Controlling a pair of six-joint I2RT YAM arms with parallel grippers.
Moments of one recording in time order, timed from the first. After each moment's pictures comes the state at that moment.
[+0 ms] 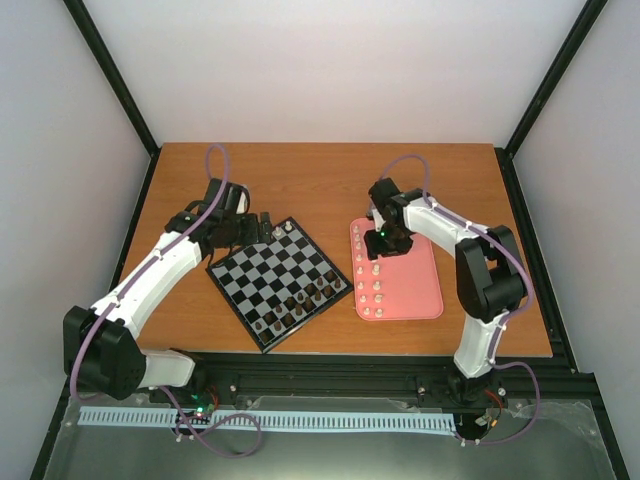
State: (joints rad) left arm -0.37 1.31 1.09 -0.70 0.00 -0.44; right arm 0.43 1.84 1.34 -0.90 -0.11 0.16
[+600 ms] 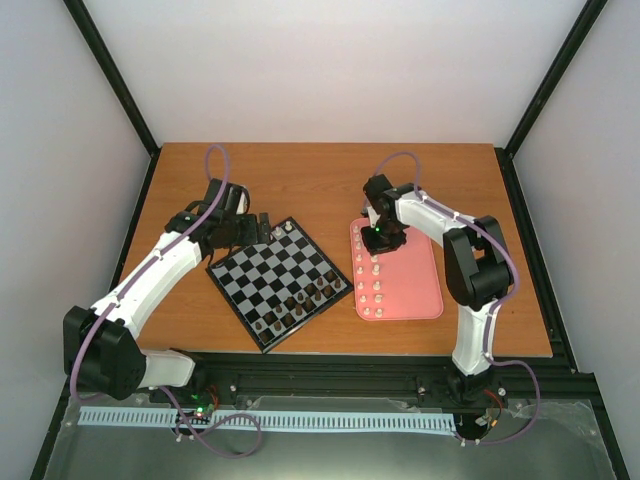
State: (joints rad) left arm -0.37 1.31 1.09 -0.72 -0.02 -0.44; right arm 0.43 1.96 1.44 -0.92 -0.11 0.14
